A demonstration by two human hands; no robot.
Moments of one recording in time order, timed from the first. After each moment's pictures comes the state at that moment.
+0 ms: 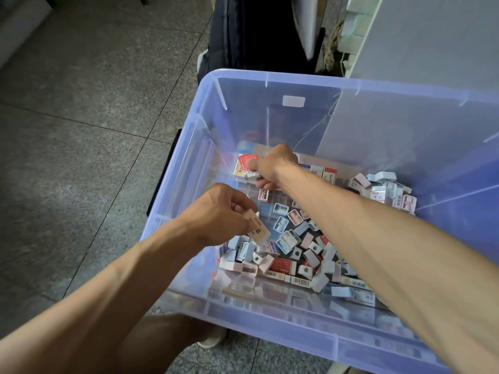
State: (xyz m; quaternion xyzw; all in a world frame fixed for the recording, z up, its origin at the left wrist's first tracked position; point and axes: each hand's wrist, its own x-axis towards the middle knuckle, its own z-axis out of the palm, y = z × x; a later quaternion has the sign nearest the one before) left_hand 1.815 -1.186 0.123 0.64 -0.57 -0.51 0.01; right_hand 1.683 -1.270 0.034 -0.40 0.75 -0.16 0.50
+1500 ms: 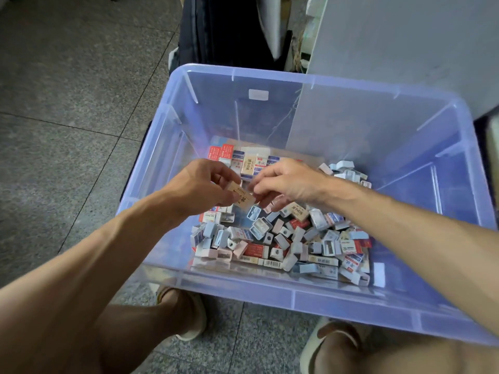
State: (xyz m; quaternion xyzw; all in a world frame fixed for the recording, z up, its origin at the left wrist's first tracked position) left_hand 1.803 -1.196 0.124 0.61 -0.59 -0.52 0.08; right_hand 1.608 -1.182 0.102 -0.50 0.57 -0.14 0.63
